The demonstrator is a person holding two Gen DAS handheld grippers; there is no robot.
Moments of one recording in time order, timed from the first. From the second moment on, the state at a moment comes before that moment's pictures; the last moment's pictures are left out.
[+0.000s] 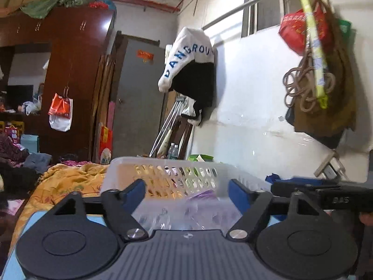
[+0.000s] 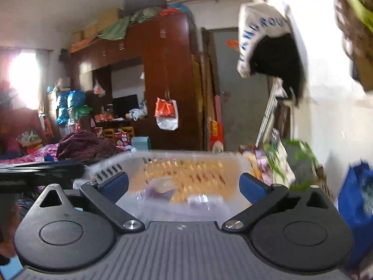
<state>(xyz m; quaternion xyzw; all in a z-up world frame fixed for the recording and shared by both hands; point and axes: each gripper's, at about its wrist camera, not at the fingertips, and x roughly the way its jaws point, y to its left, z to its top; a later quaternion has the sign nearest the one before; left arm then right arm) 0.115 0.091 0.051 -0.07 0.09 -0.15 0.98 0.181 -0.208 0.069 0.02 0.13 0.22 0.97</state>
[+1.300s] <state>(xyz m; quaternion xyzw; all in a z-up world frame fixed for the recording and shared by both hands) 0.129 0.084 -0.002 -0.03 0.21 -0.07 0.98 0.135 -0.214 0.016 0.05 0.17 0.27 0.95</state>
